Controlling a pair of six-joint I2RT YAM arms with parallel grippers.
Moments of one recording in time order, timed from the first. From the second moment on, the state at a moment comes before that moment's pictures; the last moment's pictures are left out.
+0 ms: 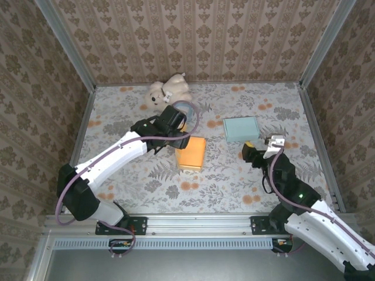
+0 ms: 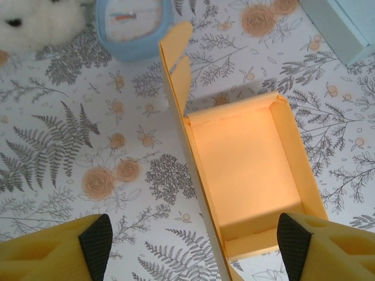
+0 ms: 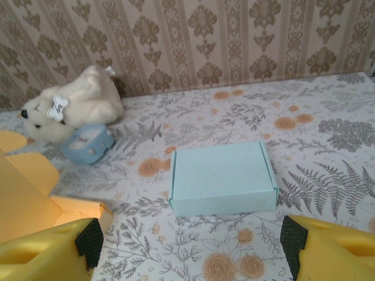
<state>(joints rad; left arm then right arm) -0.80 1.46 1.30 -0.82 -0.22 -0.26 0.63 0.50 0.51 -0.32 0.53 0.32</state>
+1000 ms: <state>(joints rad) -0.80 1.58 1.49 -0.85 -0.16 0.11 0.62 0.61 0.51 -0.26 0.41 0.24</state>
